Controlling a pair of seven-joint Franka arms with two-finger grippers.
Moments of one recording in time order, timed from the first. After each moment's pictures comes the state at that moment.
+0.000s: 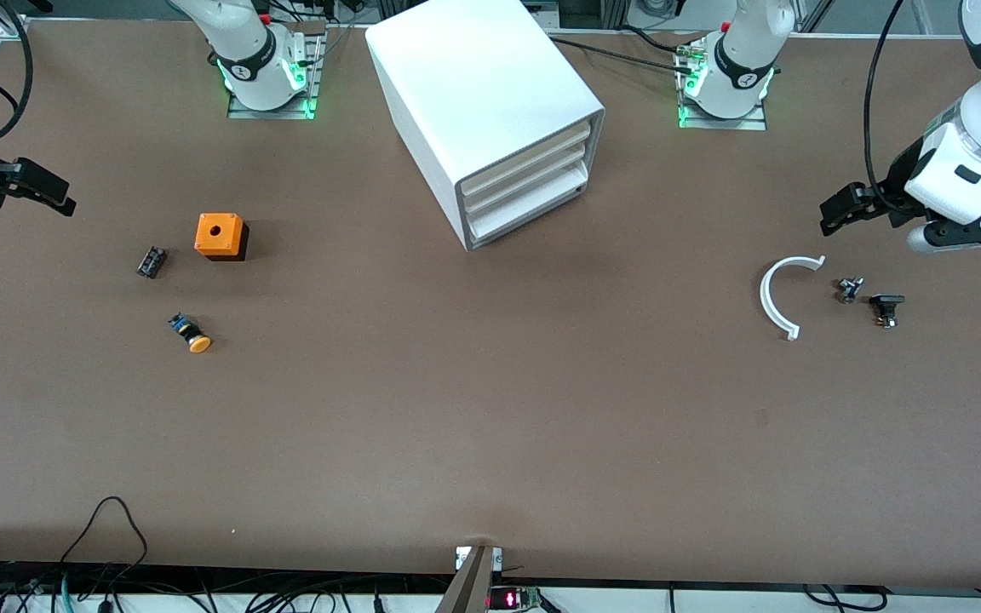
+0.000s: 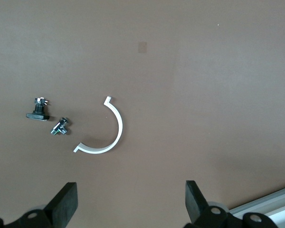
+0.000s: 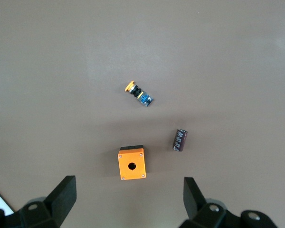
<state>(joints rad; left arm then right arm) 0.07 -0.03 -0.13 -1.77 0.00 1.68 -0.21 -0.02 -0.06 -0.06 -1.75 -0.03 1.68 0.02</state>
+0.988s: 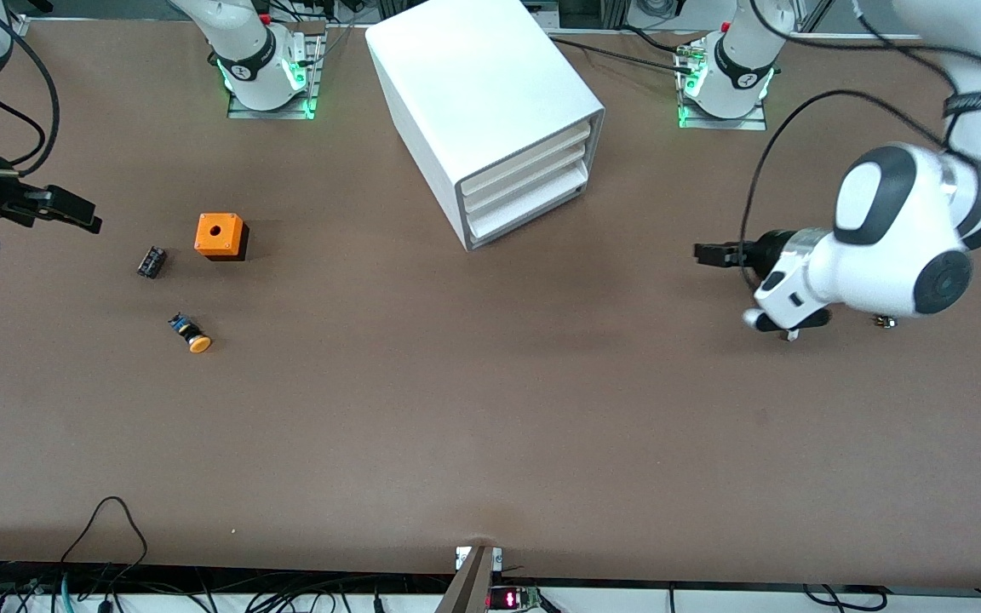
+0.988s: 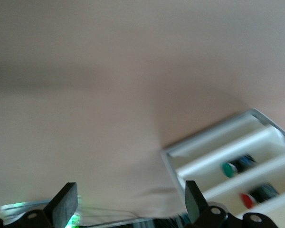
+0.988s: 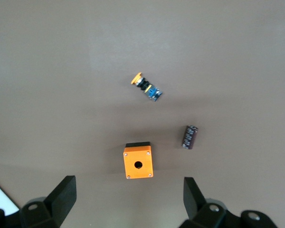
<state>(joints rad) -0.01 0.39 -0.14 -1.69 -0.40 1.55 -0.16 -0.01 0.02 -0.05 -1.75 0.00 1.68 0.02</state>
